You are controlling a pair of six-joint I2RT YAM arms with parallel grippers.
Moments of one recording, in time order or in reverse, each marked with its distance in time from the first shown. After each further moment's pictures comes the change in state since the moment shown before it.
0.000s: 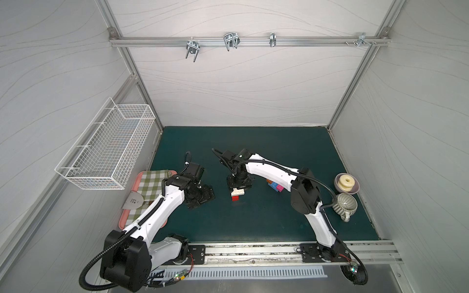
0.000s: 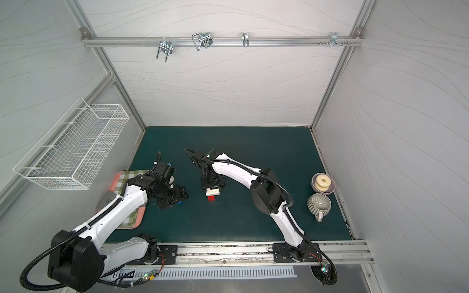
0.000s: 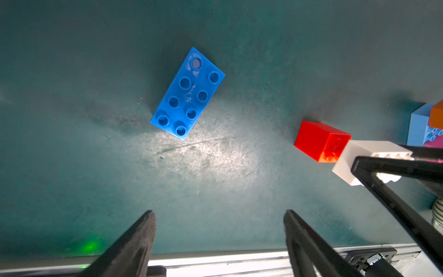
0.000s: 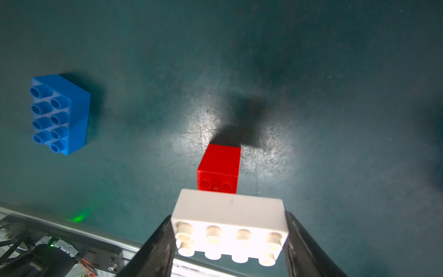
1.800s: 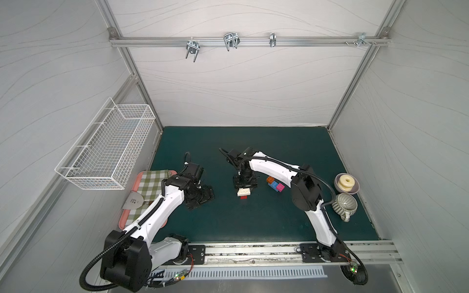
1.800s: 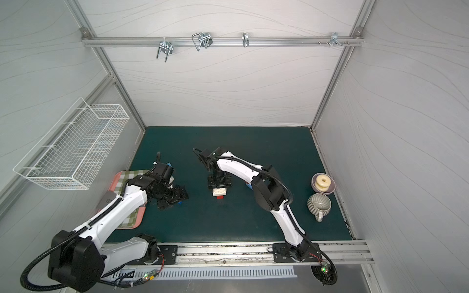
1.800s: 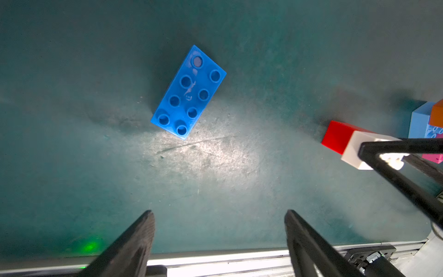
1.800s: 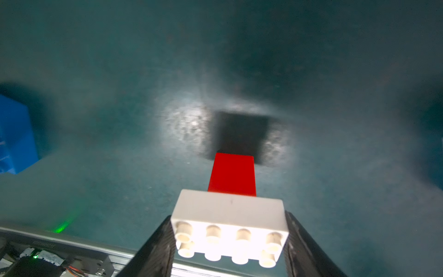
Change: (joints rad) left arm 0.009 0.000 -0.005 -0.001 0.008 0.009; right arm -0.089 -0.020 -0.111 -0.025 -0.014 0.001
